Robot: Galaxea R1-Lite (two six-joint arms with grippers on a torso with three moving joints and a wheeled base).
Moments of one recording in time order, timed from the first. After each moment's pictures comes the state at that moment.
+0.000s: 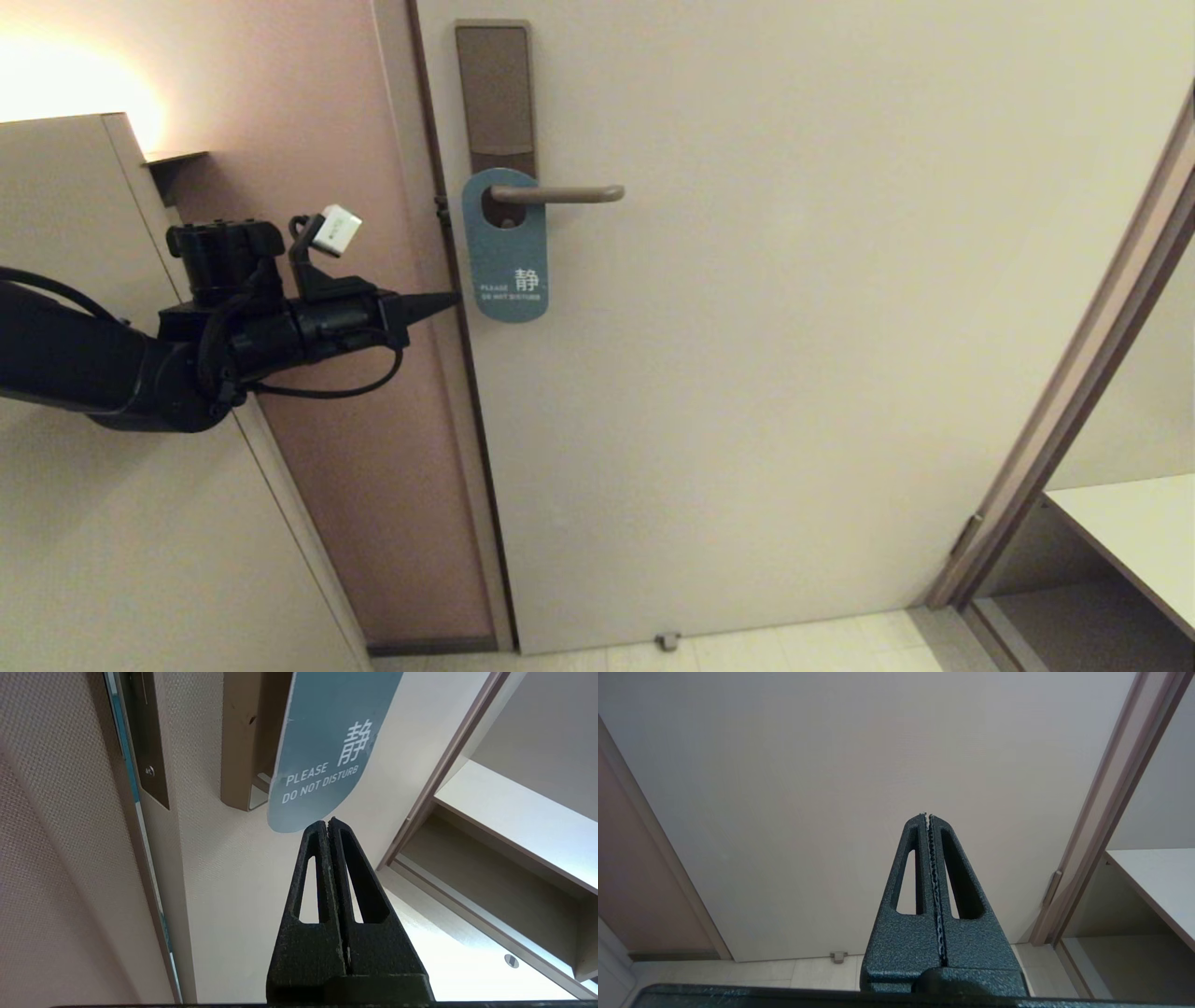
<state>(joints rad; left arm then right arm) -0.07 1.98 -1.13 -0.70 -0.77 -0.12 0.00 0.00 0.00 -0.02 -0.01 0.04</state>
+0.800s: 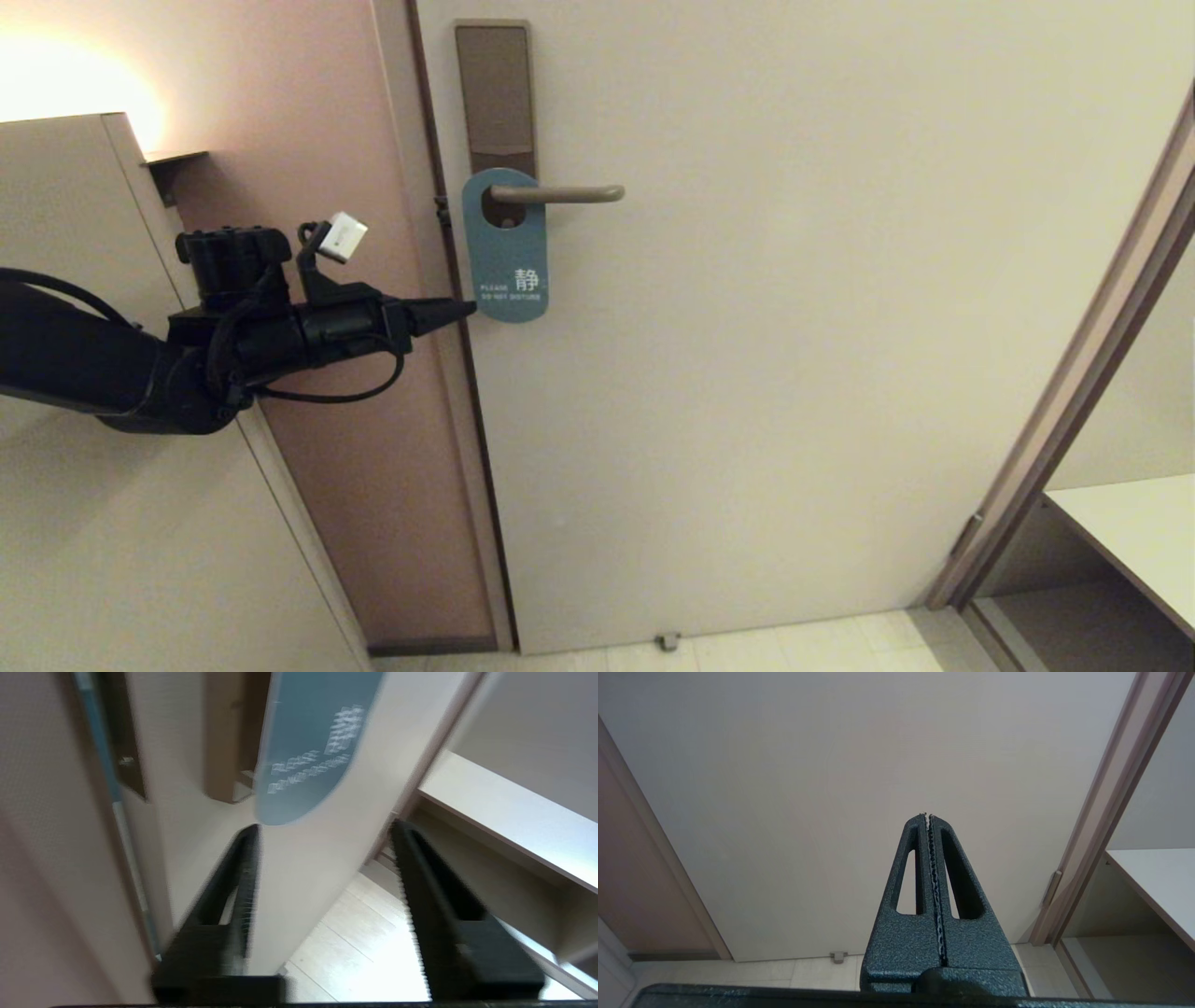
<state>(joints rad) -0.07 2.00 -1.13 -0.71 -0.83 -0.12 0.00 0.00 0.00 -0.02 -0.01 0.04</state>
